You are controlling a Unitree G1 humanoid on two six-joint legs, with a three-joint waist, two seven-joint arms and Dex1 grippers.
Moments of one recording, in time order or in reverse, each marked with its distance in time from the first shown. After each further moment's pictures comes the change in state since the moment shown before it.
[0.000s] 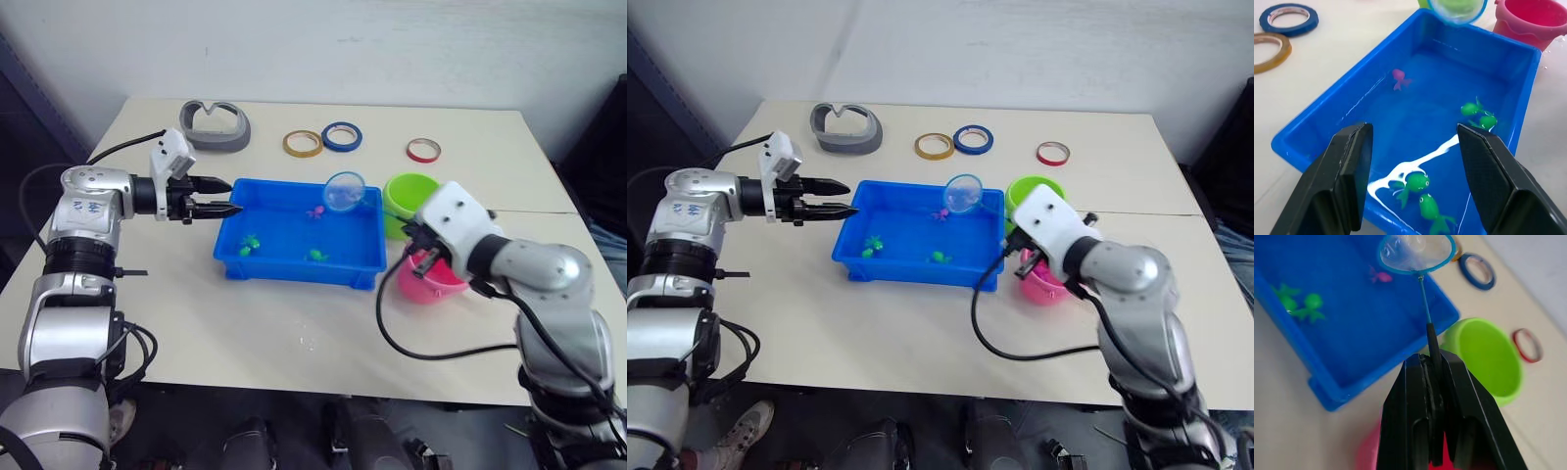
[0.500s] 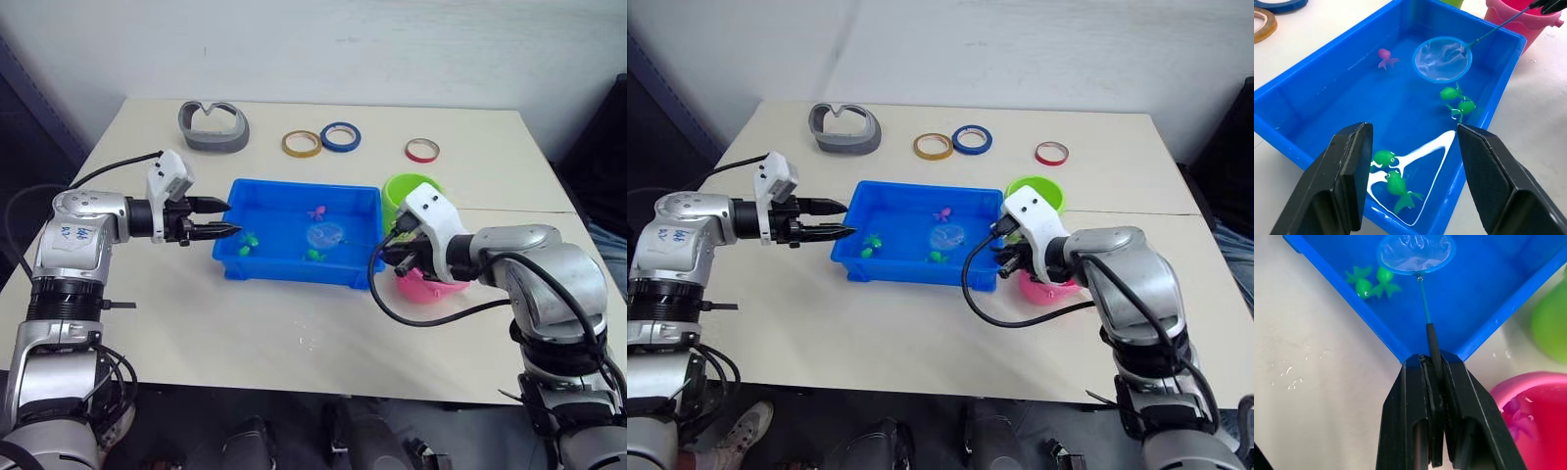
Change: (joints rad) left arm 0.244 0.053 0.044 -0.457 -0.090 0.264 0.085; right arm -0.195 -0.018 0.025 0.208 0.350 0.401 -0.054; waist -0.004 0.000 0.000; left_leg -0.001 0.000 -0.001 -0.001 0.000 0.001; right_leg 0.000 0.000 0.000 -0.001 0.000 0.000
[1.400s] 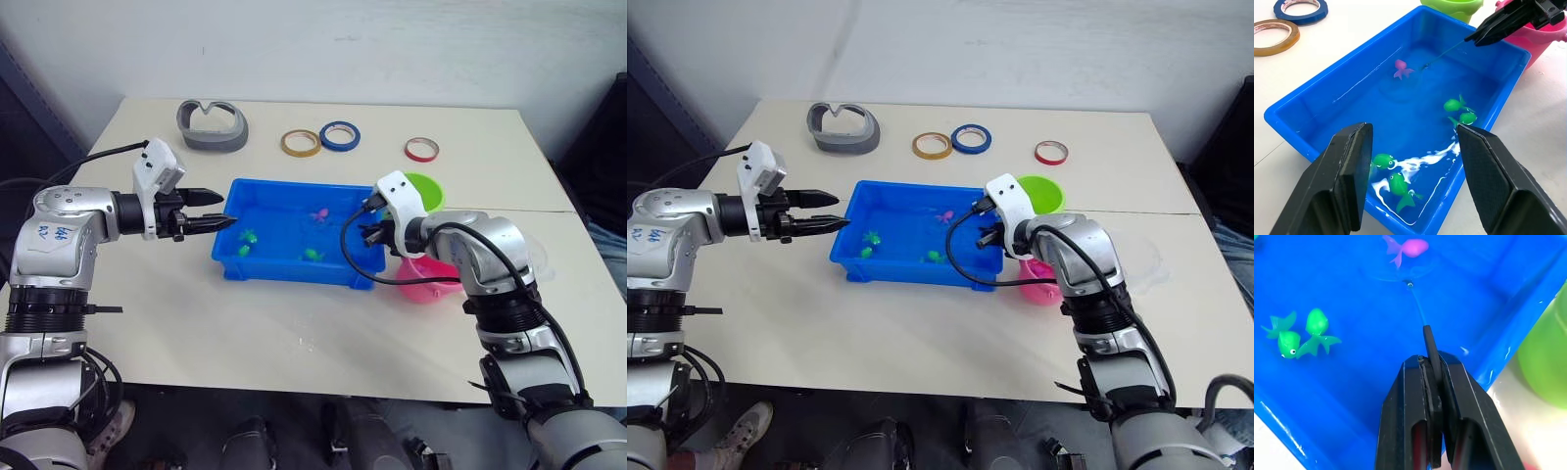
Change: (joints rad) left arm 0.043 0.046 0.027 -0.142 -0.076 0.114 0.078; right arm -0.110 0.162 0.037 0.448 0.058 -0.343 -0.295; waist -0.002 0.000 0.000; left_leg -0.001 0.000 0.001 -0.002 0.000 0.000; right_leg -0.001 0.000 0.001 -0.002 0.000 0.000
